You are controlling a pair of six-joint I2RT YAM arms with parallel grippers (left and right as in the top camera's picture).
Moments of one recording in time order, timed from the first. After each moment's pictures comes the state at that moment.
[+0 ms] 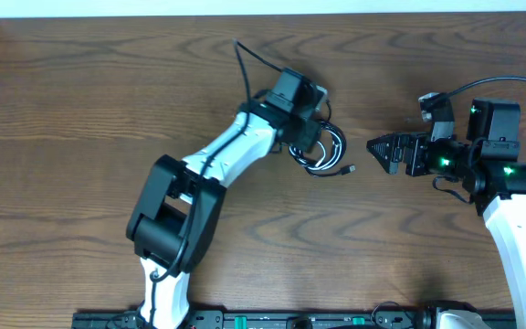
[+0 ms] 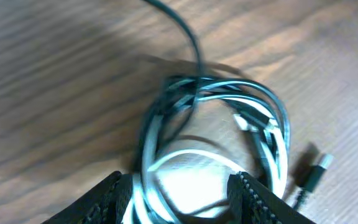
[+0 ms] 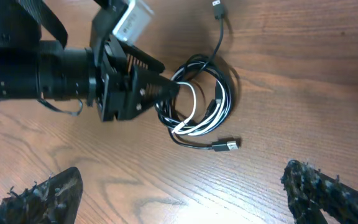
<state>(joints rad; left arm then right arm) -0.56 2.04 1.44 -0.45 0.21 -0.04 -0.05 1.25 0.97 -0.64 -0.63 0.07</state>
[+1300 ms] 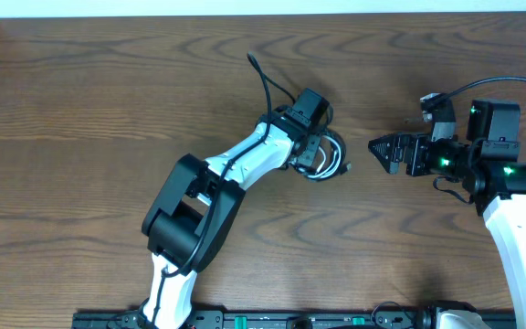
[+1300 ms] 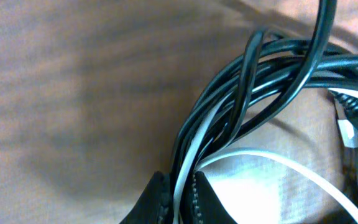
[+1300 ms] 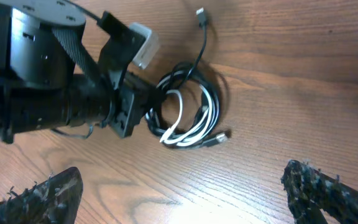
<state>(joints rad) -0.63 2.09 1.42 -0.56 -0.05 -0.25 -0.05 1.25 0.97 -0.64 -0.60 0.07</state>
